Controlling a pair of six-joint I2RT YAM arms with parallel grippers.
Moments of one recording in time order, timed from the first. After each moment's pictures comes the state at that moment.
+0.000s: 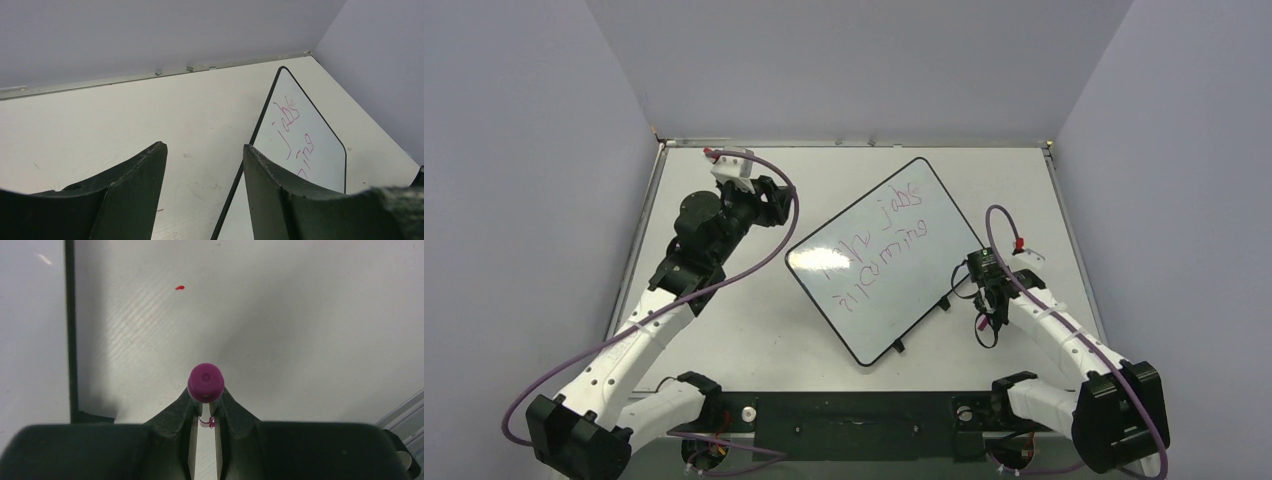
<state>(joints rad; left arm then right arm) -0.47 1.02 0.94 0.05 -0.02 -0.22 0.30 1.09 0.67 -0.82 0.55 0.90</state>
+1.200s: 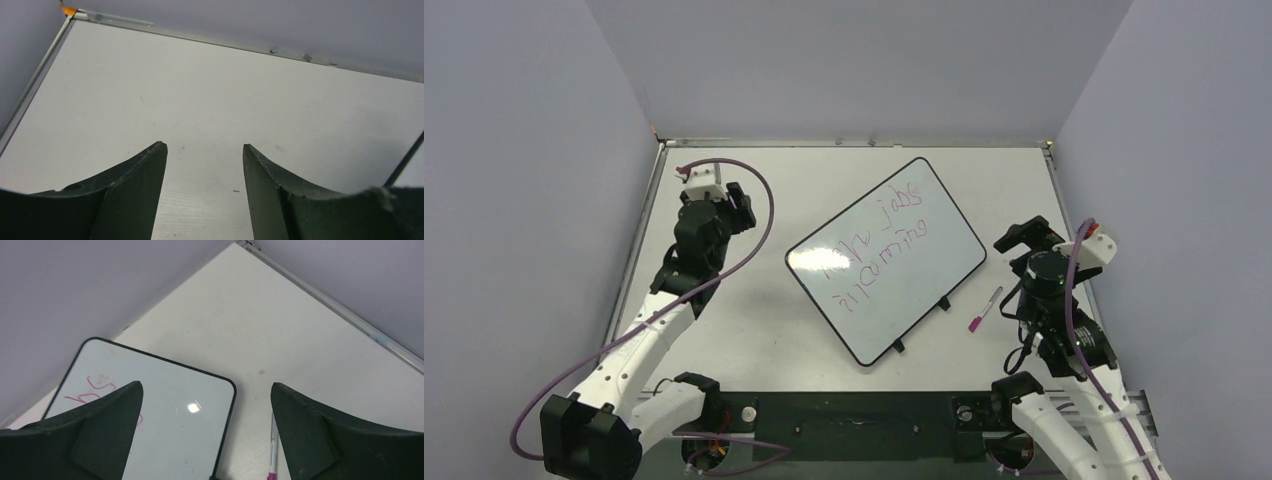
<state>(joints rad) -0.32 1.02 0.82 0.03 -0.31 -0.27 0.33 0.63 0.80 -0.56 0.72 0.66</state>
